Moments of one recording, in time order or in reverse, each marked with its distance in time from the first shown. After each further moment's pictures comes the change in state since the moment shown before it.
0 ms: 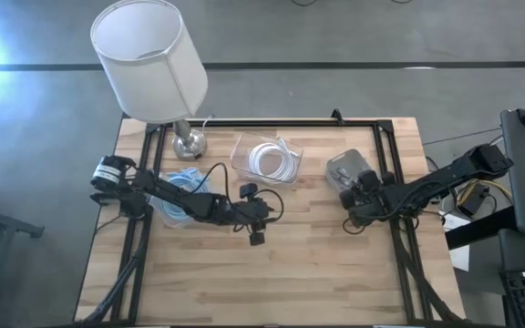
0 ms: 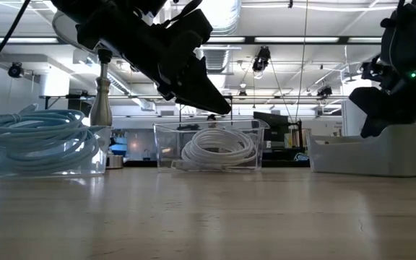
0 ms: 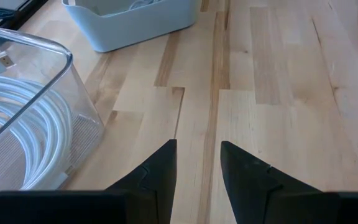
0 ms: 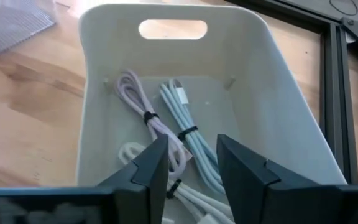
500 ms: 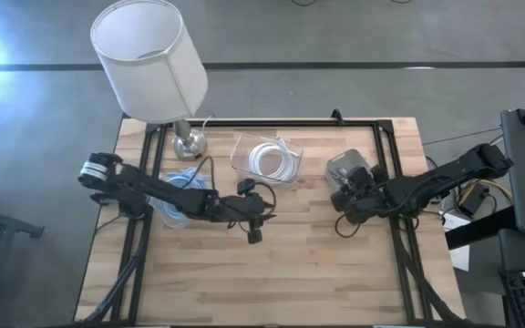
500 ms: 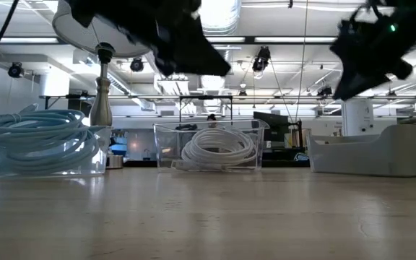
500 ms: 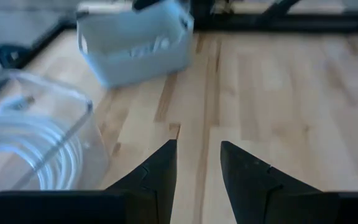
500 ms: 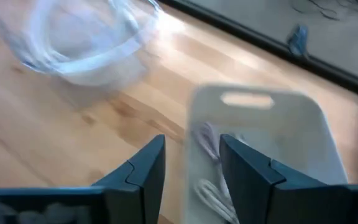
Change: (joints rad) left arm -0.007 -0.101 0.000 0.006 0.006 -0.002; right arm 0.000 -0.002 0.233 0.013 -0.001 -0.280
